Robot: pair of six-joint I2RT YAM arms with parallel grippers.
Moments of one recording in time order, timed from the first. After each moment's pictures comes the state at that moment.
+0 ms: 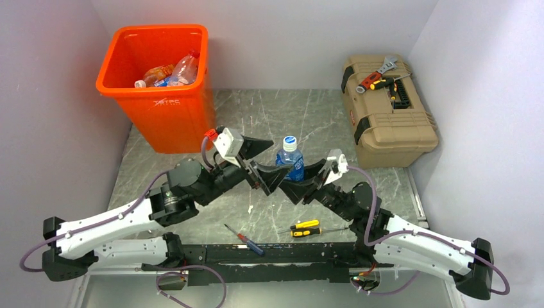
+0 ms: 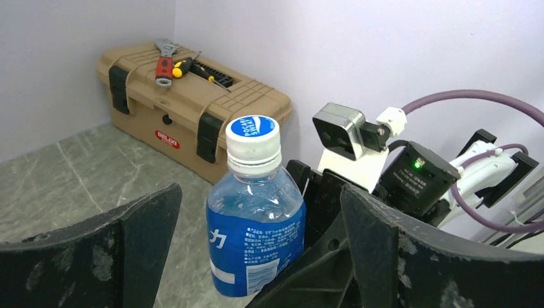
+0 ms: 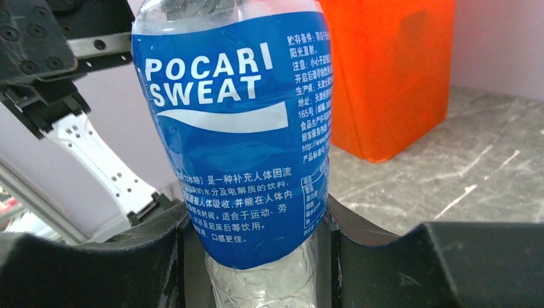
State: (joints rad) left arm -1.21 0.92 0.98 0.18 -0.20 -0.23; right arm 1.07 0.64 0.44 0.45 0.06 0.34
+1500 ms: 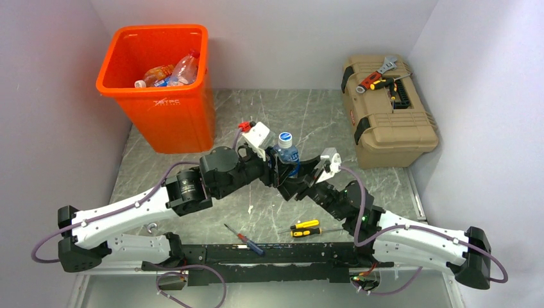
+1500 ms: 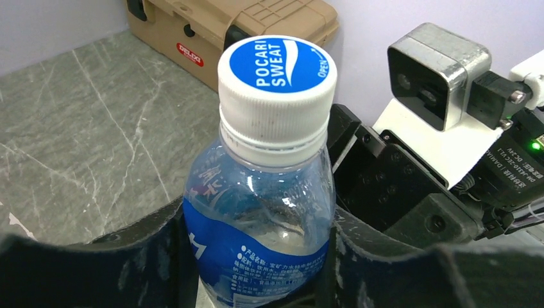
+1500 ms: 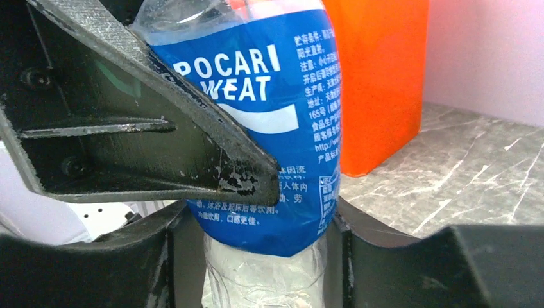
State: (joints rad) left arm -1.20 1.11 1.16 -0.13 -0.25 -0.29; right arm 1.14 0.75 0.47 0.58 0.19 0.25
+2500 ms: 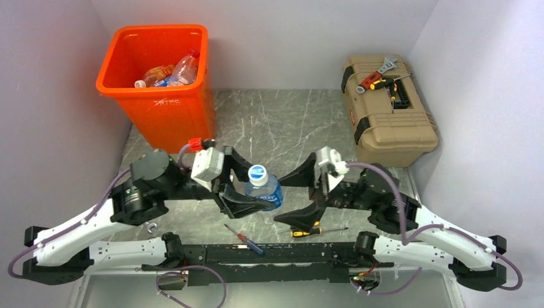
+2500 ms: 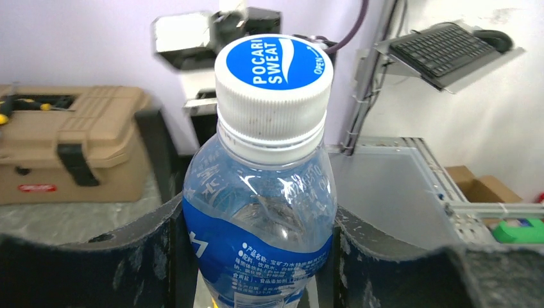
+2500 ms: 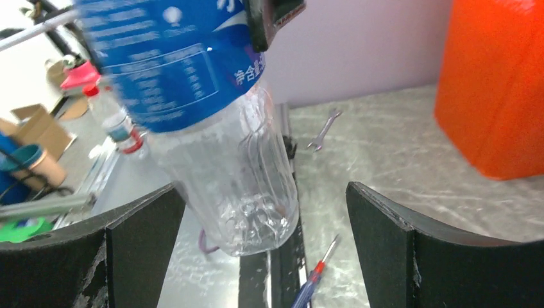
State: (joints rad) left arm -1.20 0.86 1.23 -0.18 0.36 -0.12; right arm 1.14 0.68 0.91 -0.07 -0.34 0.23
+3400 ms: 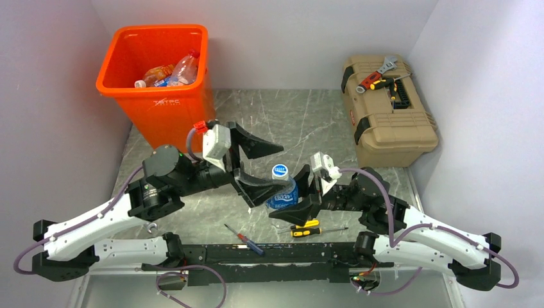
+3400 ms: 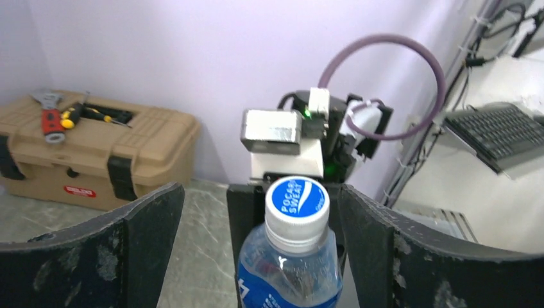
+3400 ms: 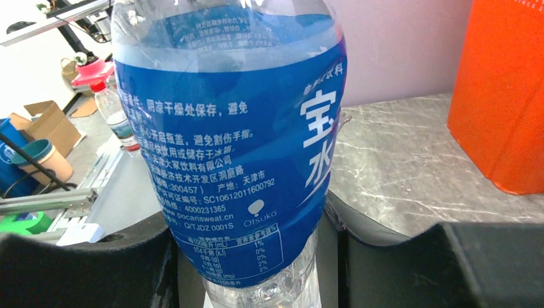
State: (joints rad) left arm -1.20 0.96 1.23 0.00 0.20 -0.21; right arm 1.14 0.71 0.79 0.09 -0.42 0.24
